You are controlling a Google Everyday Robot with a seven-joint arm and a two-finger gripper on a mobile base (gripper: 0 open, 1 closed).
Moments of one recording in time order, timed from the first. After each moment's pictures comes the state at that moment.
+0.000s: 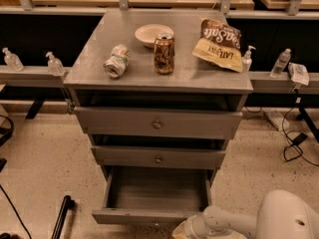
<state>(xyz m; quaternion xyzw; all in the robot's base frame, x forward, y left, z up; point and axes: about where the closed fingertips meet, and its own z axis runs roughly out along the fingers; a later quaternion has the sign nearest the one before) 0.439 -0.091 0.117 -0.49 0.81 0.26 0.19</state>
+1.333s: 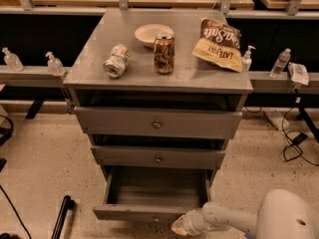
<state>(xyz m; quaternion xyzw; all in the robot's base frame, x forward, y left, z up) 0.472 -0.089 0.126 -0.50 0.80 0.24 0.22</state>
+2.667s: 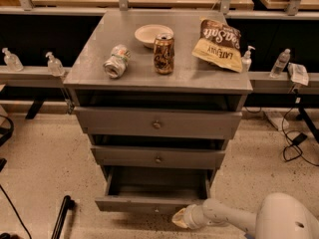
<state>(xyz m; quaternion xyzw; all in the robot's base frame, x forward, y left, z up) 0.503 -0.094 0.118 -0.51 0.79 0.22 0.25</state>
